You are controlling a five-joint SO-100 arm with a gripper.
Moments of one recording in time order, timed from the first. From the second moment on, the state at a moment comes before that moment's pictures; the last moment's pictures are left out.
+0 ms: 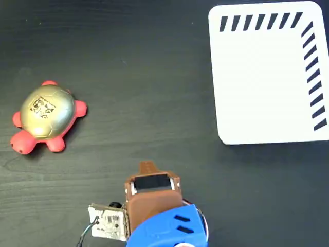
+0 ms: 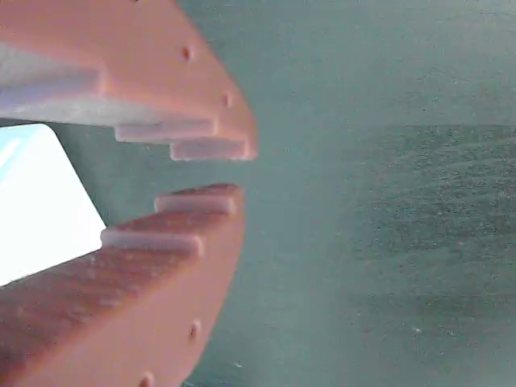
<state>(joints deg) -2.6 186.3 167.8 71.9 2.2</state>
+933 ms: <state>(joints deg) -8.7 153.2 148.4 69.8 -1.8</state>
